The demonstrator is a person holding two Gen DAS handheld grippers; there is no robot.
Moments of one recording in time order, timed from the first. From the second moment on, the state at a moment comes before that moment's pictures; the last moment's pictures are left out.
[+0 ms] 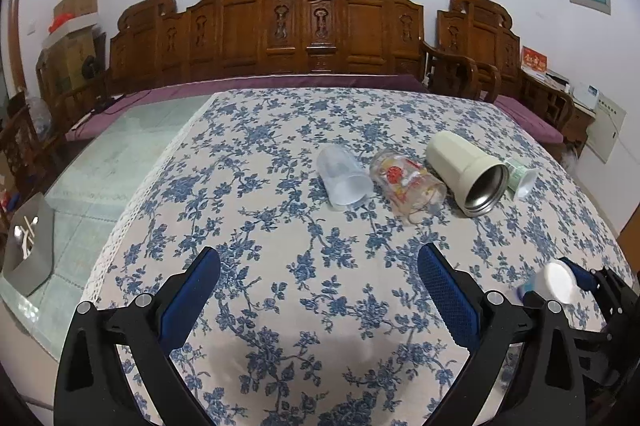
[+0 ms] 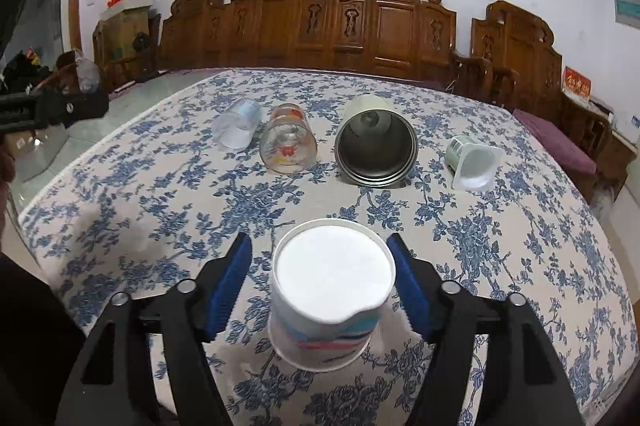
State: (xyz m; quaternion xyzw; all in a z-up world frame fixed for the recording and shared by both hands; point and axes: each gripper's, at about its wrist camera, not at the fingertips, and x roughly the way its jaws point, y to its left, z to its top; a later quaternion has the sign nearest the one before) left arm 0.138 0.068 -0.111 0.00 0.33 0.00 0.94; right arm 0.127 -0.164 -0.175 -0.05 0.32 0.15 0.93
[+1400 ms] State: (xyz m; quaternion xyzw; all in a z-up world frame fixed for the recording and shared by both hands) left arm -0.011 -0.032 -0.022 0.04 0.26 0.01 0.97; right arm -0.004 -0.270 -0.033 0.04 0.22 0.13 0.97
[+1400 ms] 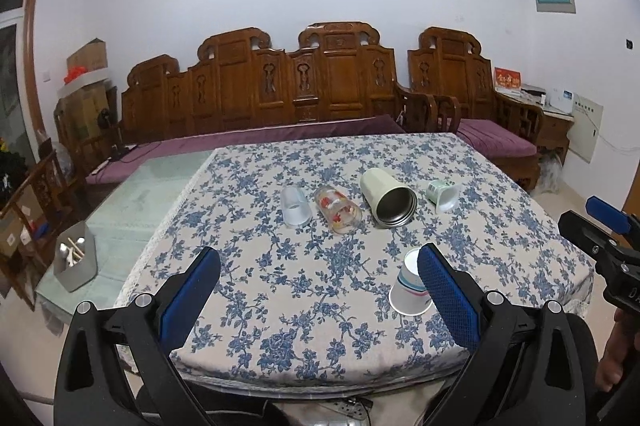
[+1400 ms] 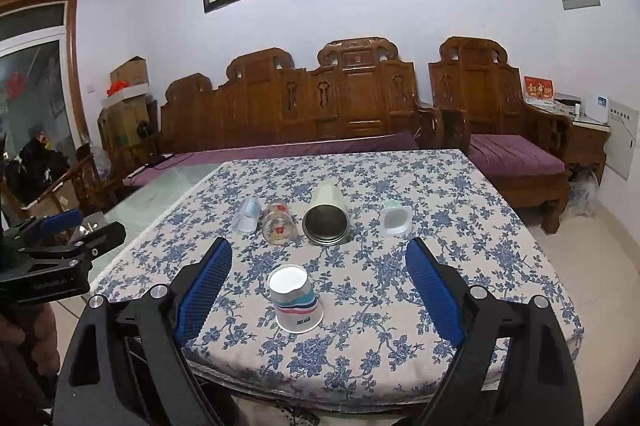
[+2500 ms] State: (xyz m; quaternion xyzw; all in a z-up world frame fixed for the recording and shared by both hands) left arm -0.025 -0.033 -0.011 0.03 0.23 0.01 0.97; right arm -0.007 -0.268 -0.030 0.03 0.21 0.12 0.97
